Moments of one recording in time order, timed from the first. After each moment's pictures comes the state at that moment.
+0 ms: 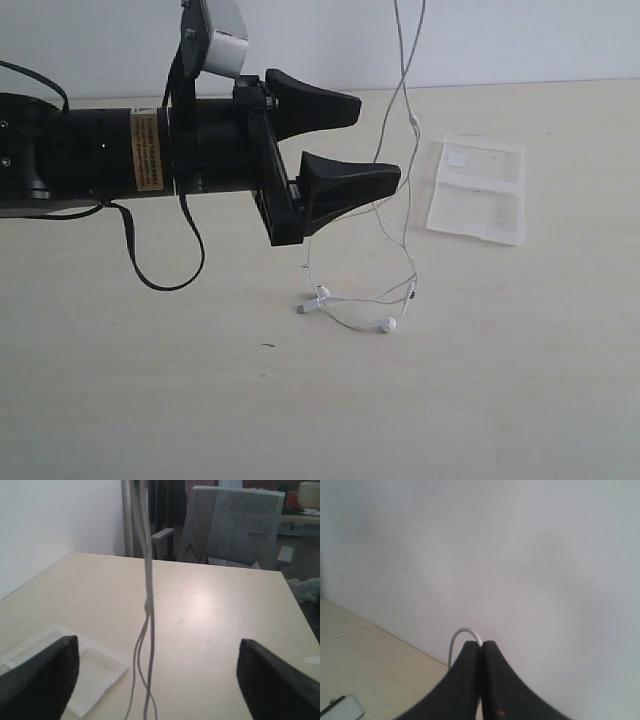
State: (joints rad) left arm -0.39 1.74 -0.87 1.08 -0.97 -0.69; right arm 0.61 1.06 -1.01 0.34 0.07 -0.41
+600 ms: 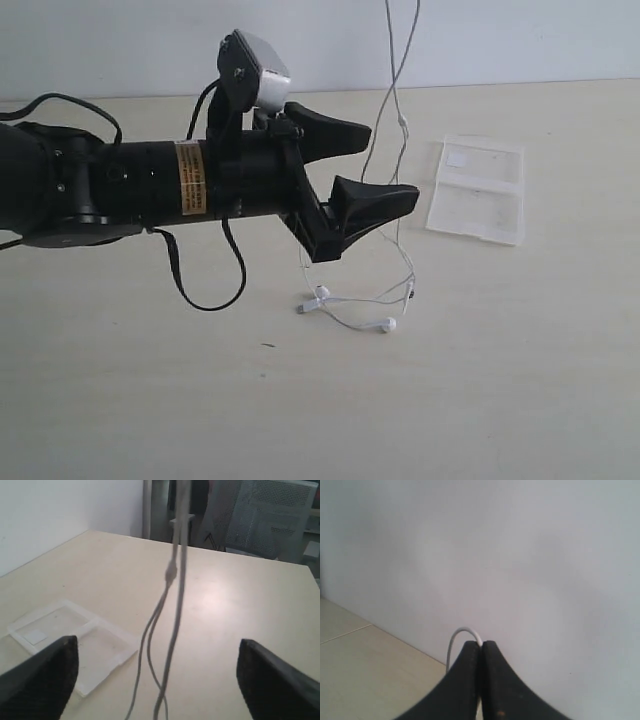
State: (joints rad) left arm -0.46 1.82 -0.87 0.91 -0.90 -0.61; right arm 0.61 1.06 -1.01 0.34 0.07 -0.41
